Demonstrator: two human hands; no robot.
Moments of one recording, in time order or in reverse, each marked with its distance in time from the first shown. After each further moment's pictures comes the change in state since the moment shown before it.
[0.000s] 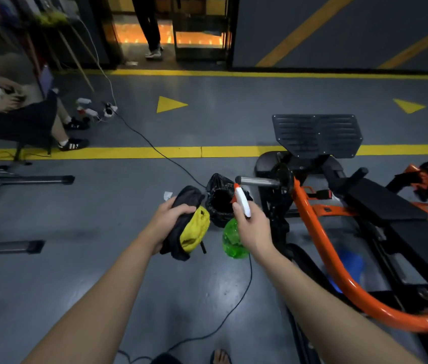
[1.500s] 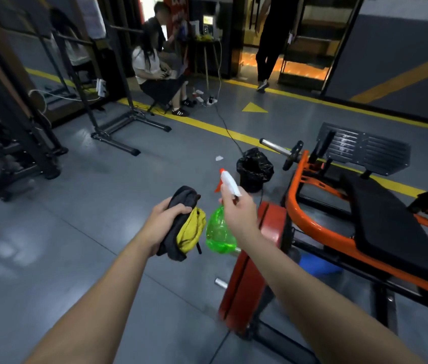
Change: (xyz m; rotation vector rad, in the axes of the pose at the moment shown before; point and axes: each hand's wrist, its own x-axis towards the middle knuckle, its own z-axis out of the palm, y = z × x) left_hand -0.602 -0.271 0.442 -0.275 0.608 0.135; right_hand -0.443 0.231 -0.399 0.203 -0.452 -0.368
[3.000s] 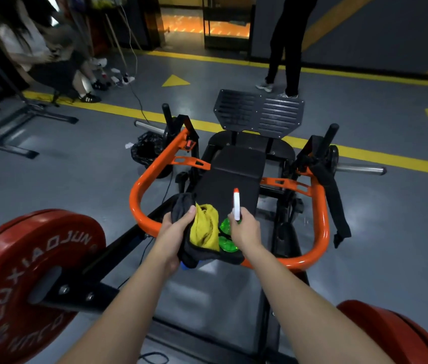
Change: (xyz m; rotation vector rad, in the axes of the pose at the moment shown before) left_hand 0.010 -0.149 0.703 -0.205 -0.113 -0.190; right_hand 0.150 0.316 -0.634 -0.308 0.058 0.422
